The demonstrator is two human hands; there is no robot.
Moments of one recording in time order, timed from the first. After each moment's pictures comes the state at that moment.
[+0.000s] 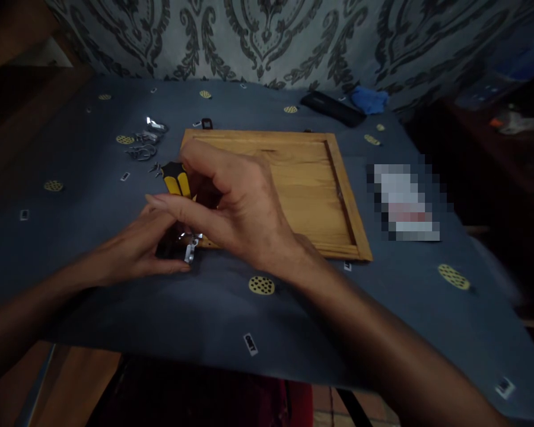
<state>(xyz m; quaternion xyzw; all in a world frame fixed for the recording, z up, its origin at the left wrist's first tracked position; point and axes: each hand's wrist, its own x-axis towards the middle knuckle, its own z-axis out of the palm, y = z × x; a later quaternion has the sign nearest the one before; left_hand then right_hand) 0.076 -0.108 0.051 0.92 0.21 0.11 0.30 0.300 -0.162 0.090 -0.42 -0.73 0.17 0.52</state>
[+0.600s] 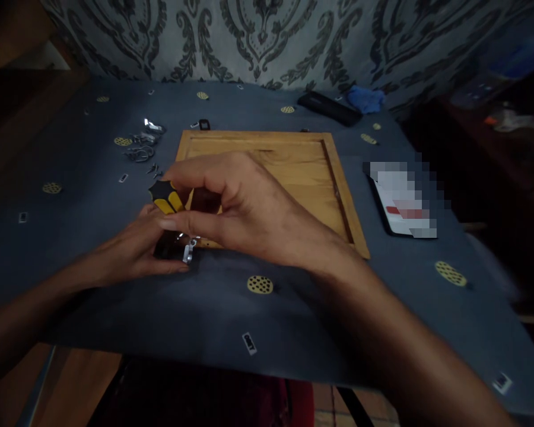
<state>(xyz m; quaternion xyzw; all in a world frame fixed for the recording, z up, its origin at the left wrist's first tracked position) 0.074 -0.108 0.046 0.93 0.22 0.11 0.29 0.319 -0.164 0.112 -0.38 -0.78 0.29 0.39</state>
